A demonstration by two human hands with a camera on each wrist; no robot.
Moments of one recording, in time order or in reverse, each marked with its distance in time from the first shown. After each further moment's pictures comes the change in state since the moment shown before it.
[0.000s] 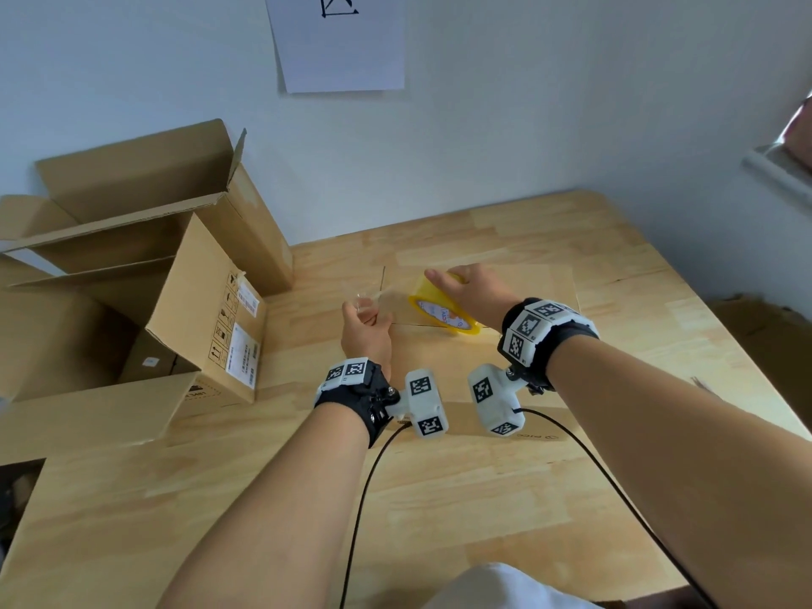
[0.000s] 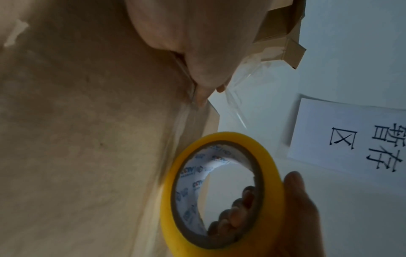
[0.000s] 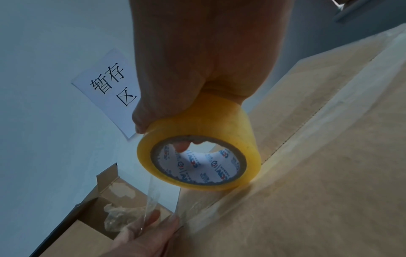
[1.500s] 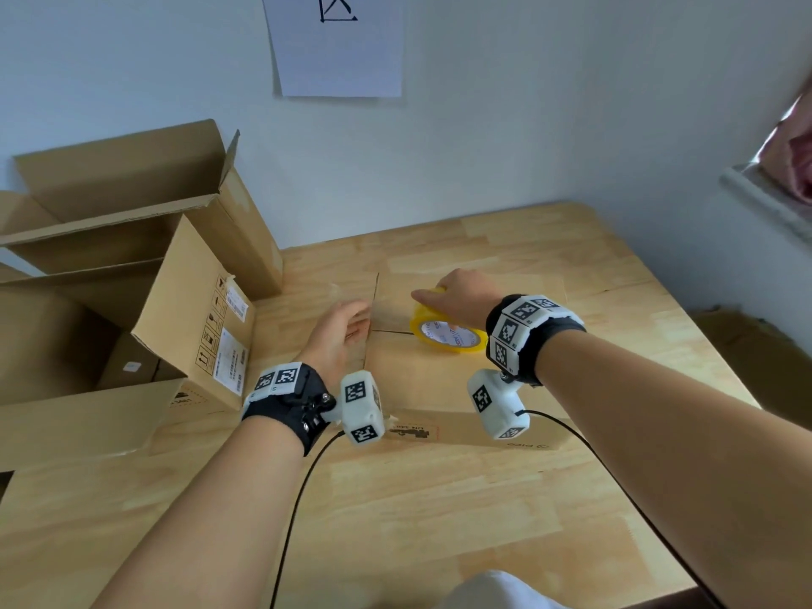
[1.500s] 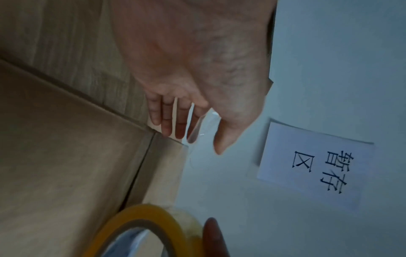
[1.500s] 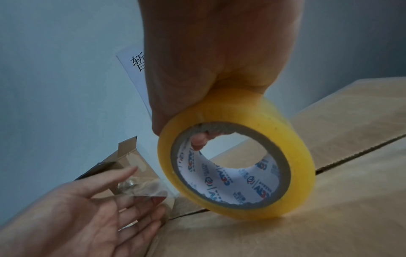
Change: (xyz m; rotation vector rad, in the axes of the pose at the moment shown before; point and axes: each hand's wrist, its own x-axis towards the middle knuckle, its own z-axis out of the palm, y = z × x) left_hand 0.022 0.033 -0.042 -0.178 -0.385 -0.175; right_hand 0.018 -0.009 0.003 -0.353 -0.027 -0.023
